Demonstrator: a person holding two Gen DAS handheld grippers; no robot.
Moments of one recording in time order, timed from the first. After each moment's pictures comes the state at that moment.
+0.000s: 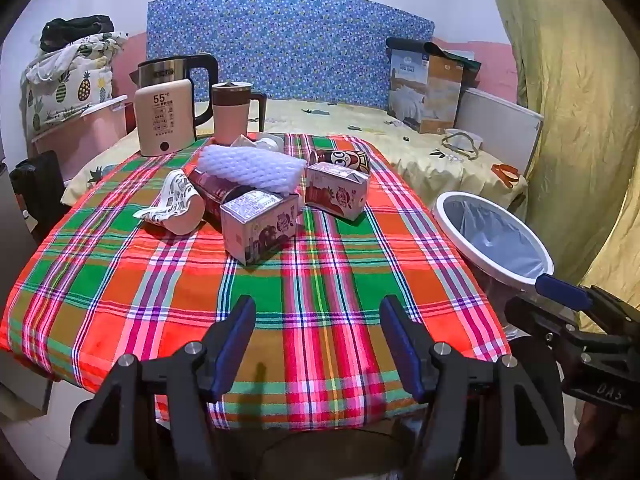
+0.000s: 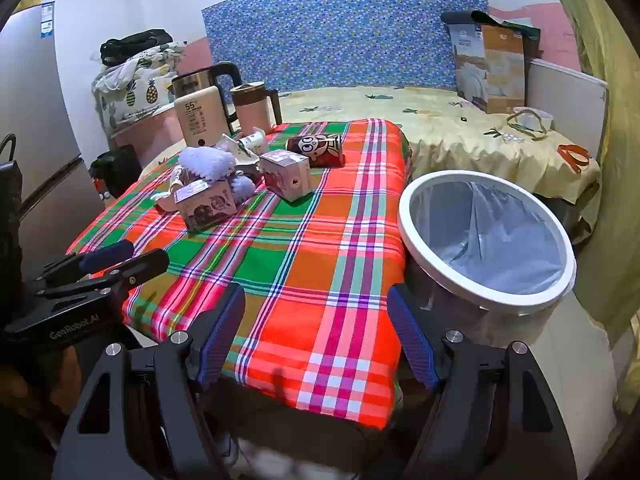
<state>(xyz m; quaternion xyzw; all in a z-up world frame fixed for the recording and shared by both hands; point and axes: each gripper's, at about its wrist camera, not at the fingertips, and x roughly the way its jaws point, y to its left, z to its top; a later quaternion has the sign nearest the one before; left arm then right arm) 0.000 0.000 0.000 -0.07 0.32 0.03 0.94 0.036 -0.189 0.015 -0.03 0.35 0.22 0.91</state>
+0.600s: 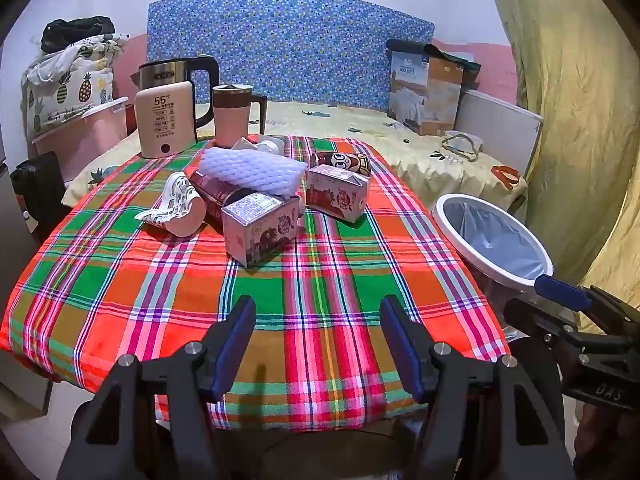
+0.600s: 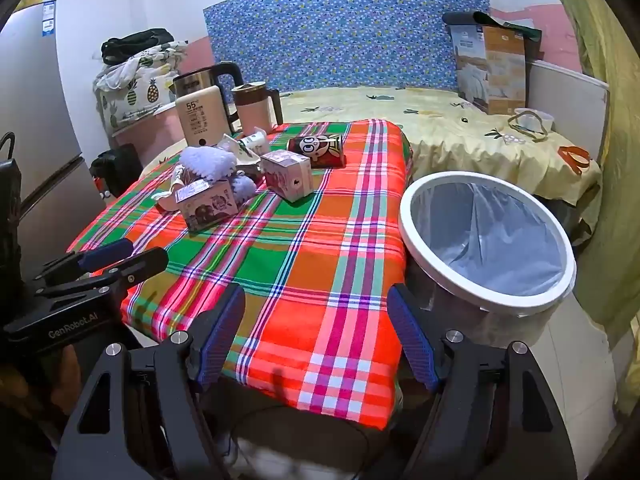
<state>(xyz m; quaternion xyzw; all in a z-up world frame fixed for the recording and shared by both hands) -0.002 -0.001 0.000 -0.07 0.32 0.03 0.94 0.036 -0.187 0.015 -0.04 0.35 0.22 0.91</state>
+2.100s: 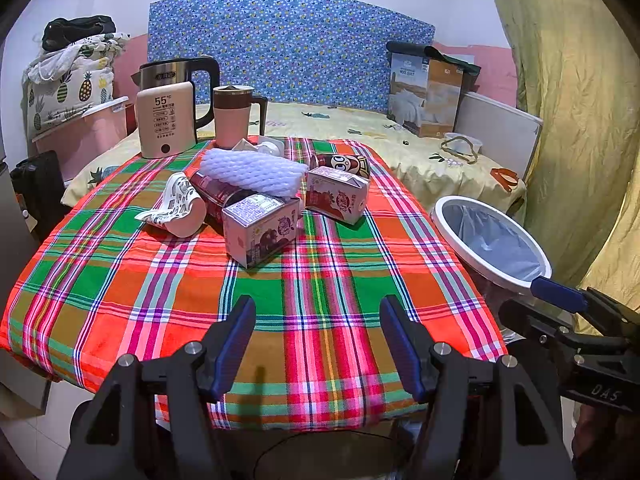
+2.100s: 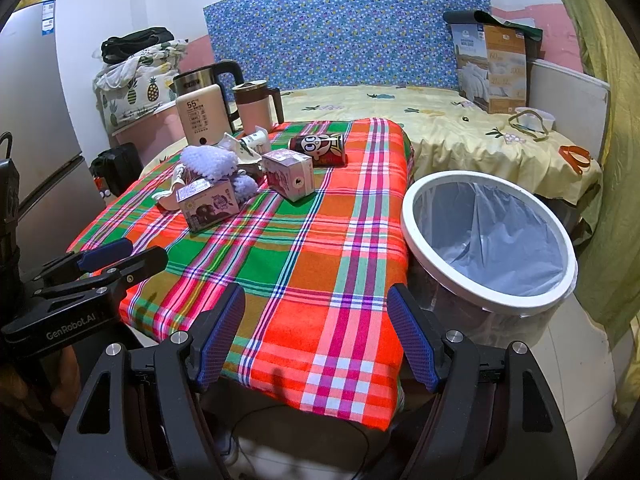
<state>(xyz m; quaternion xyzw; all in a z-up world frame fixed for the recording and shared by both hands) -0.001 0.003 0.001 -0.07 0.32 0.03 0.94 0.036 -0.188 0.016 -0.04 0.35 0.22 0.91</state>
